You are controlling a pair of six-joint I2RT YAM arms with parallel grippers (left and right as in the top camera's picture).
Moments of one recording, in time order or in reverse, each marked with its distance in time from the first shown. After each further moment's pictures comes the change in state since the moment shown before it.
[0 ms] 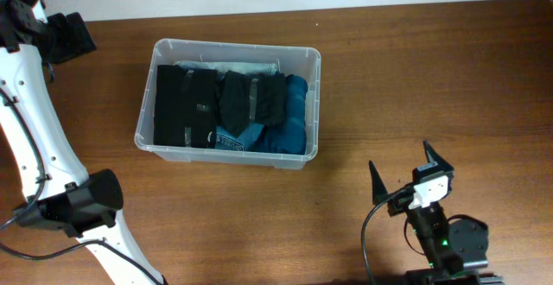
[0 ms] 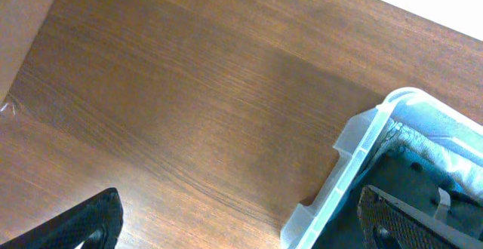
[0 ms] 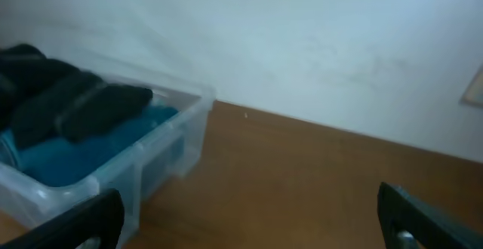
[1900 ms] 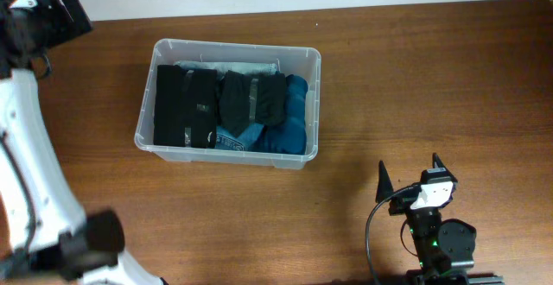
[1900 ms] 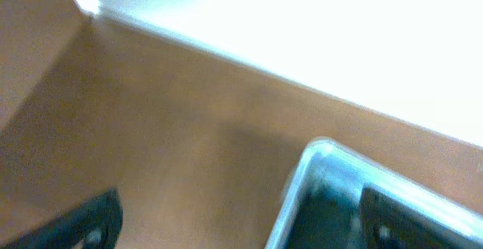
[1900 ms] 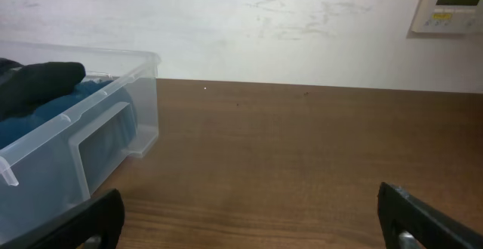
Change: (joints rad) left arm -0.024 -0.332 -0.389 0.410 0.108 0.000; right arm -0.037 -0.120 -0.156 0.005 0.141 0.117
